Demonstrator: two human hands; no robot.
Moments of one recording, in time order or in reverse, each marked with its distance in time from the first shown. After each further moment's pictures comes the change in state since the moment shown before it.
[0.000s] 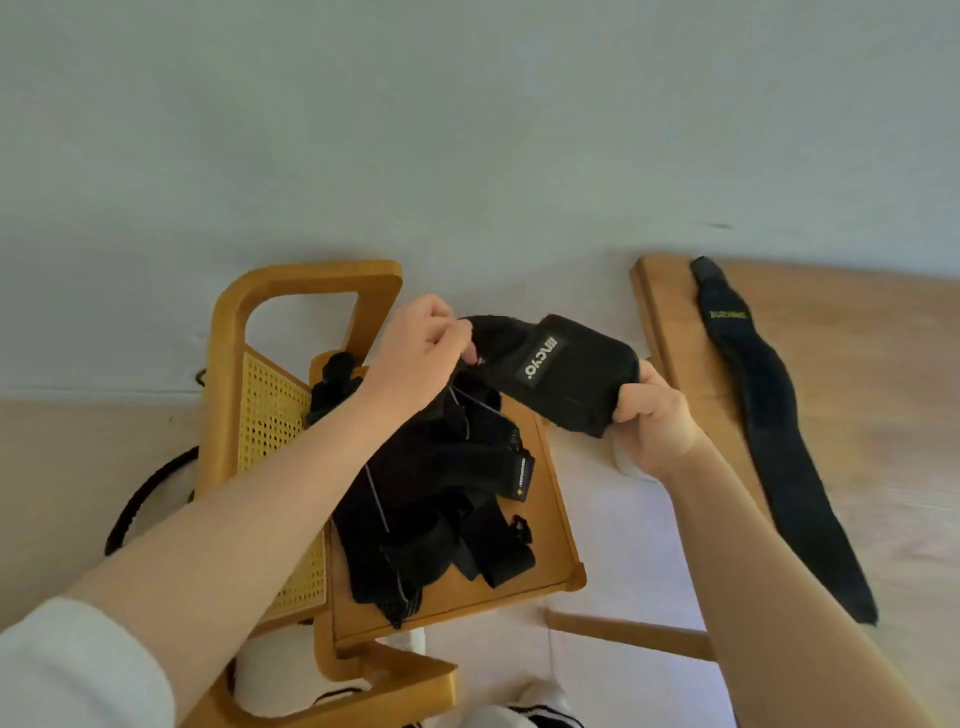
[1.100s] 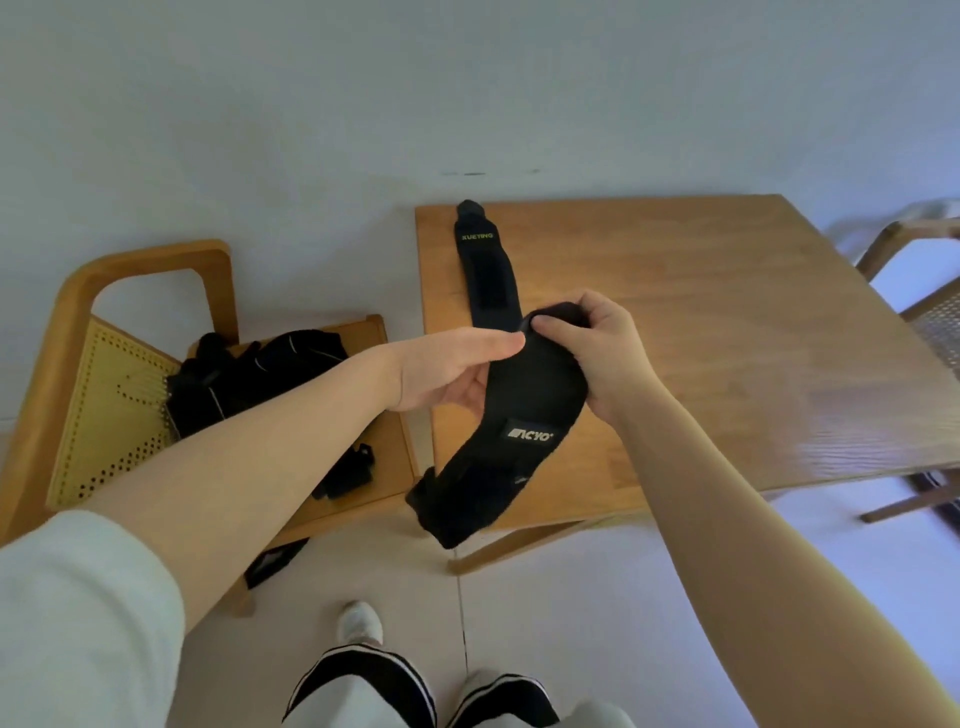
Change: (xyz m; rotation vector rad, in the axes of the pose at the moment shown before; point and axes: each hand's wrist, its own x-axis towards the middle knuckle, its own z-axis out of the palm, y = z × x) left_hand -0.157 0.245 0.266 -0.369 -0.911 -0.212; right_hand -0.280 -0.042 -0.206 -0.125 0.443 -0.055
